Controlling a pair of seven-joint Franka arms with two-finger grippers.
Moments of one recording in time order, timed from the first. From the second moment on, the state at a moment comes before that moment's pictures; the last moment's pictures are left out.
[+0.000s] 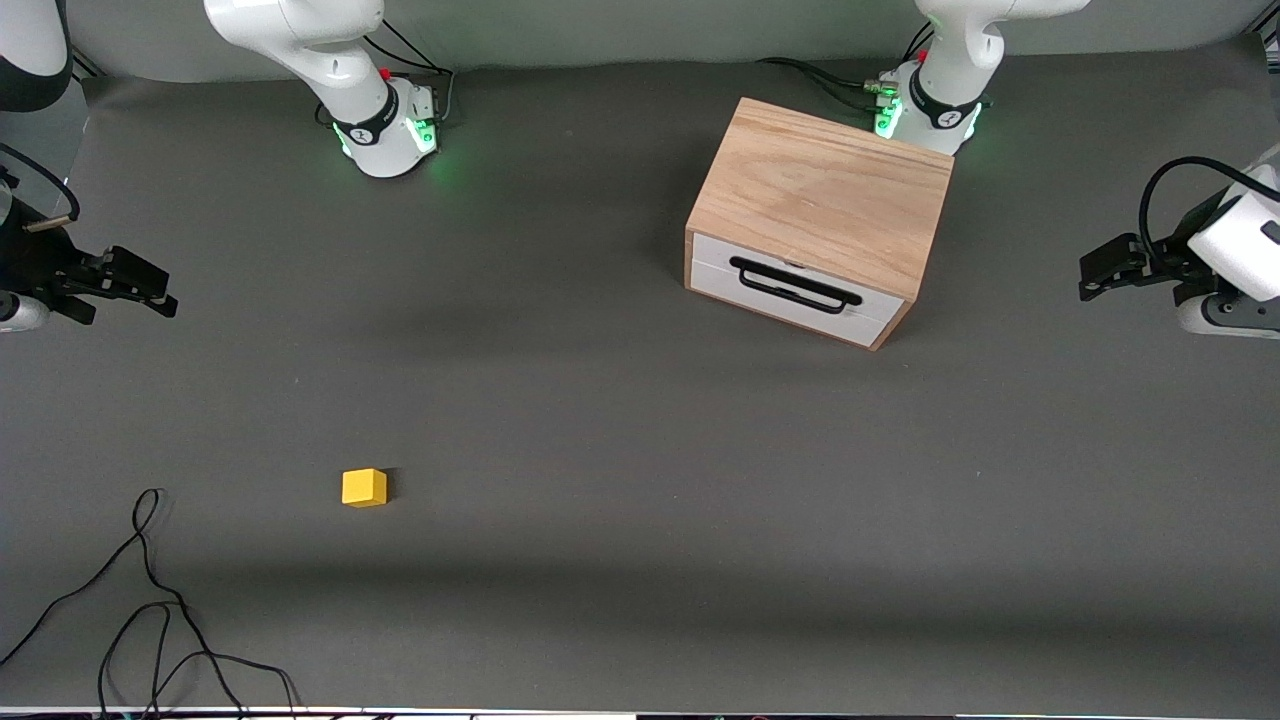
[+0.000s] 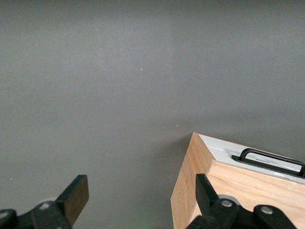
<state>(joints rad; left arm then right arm) -0.01 0.04 -0.03 -1.57 0.01 1.55 0.04 0.08 -0.07 -0.14 -1.74 0.00 1.72 -0.10</state>
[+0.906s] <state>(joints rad) -0.01 0.04 -0.04 -1.58 0.01 1.55 0.00 0.08 -0.07 -0.14 -1.74 0.00 1.71 -0.10</state>
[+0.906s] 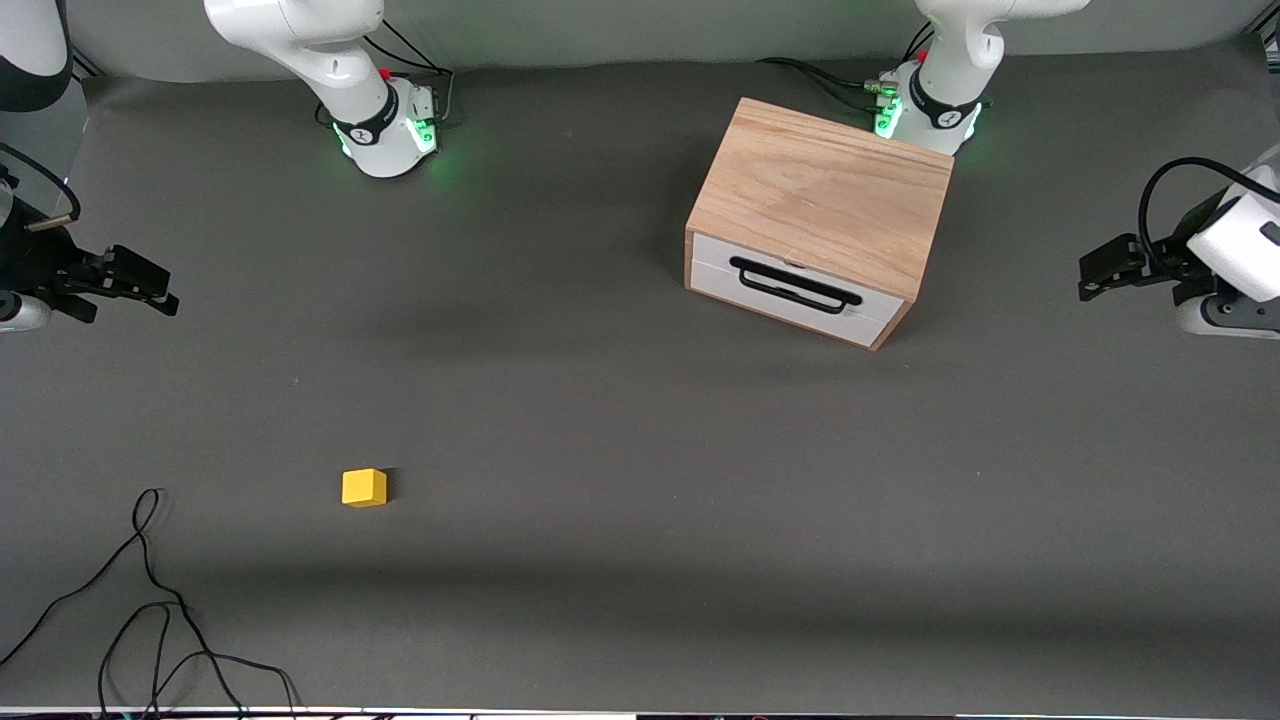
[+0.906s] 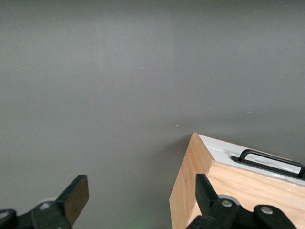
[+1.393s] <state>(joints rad) -0.03 0.03 -0.26 -1.58 0.01 1.52 -0.52 0.08 -0.06 -0.14 -1.74 0.00 1.71 -0.10</state>
